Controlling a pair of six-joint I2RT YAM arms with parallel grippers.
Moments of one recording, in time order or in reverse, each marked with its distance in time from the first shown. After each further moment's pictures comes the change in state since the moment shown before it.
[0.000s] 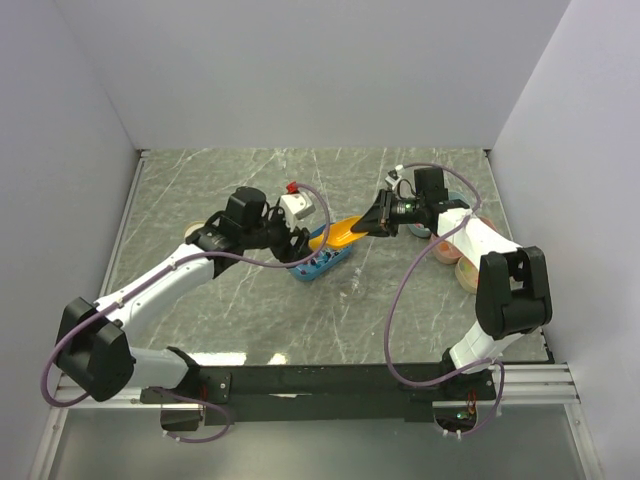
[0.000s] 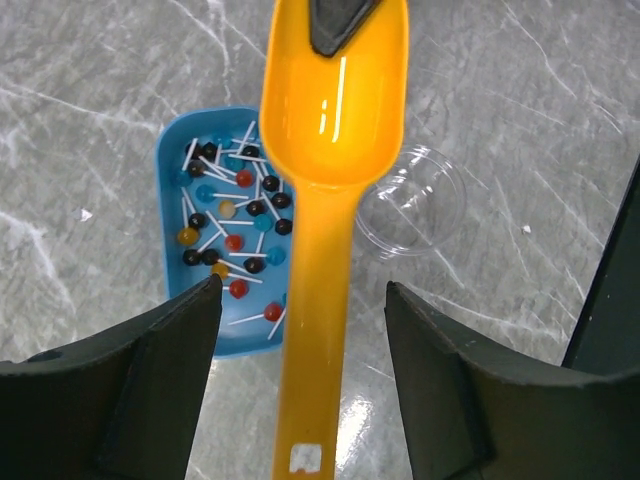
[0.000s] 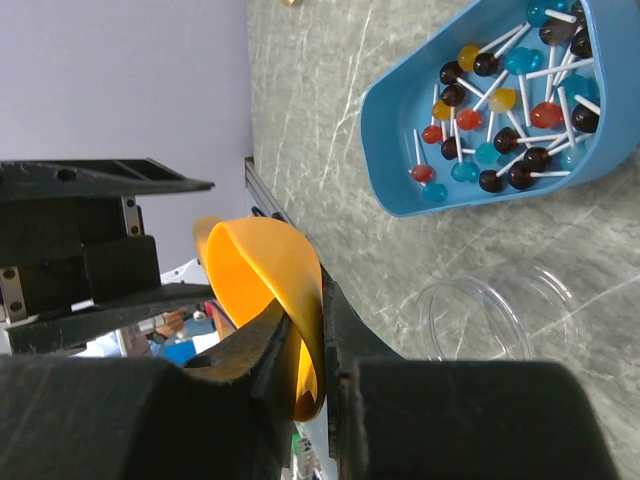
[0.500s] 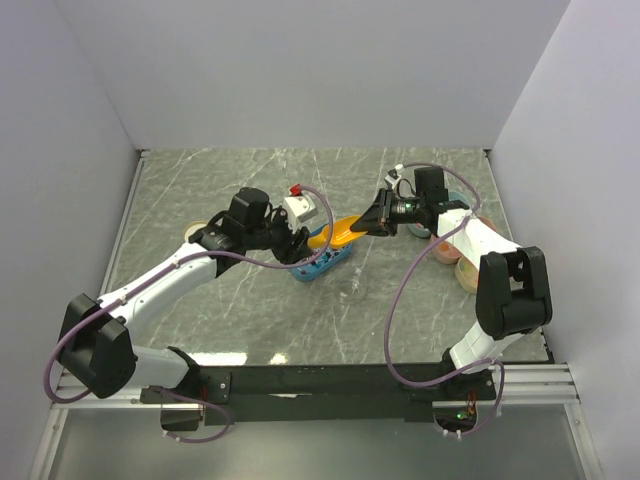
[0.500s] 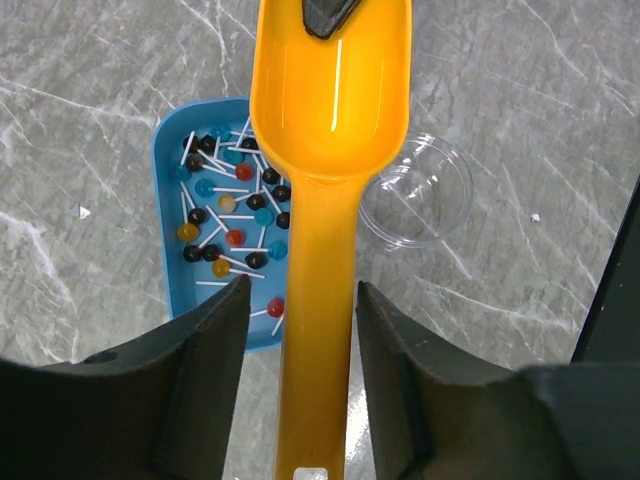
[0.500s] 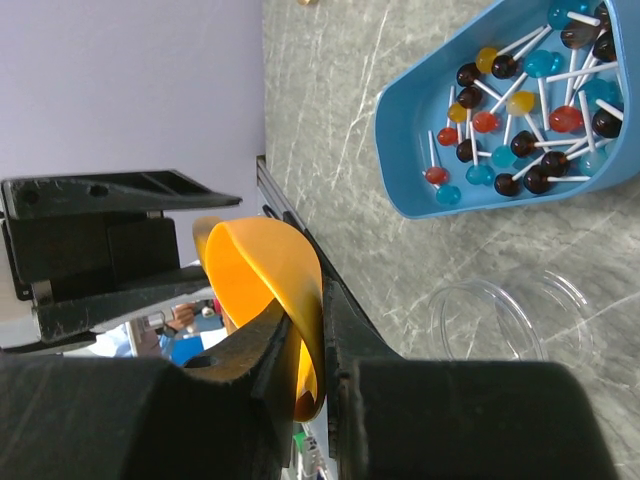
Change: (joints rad) left arm -0.017 0.024 0.008 -0.012 -0.004 0.032; right arm 0.000 -0.003 -0.014 0.046 -0.026 0.033
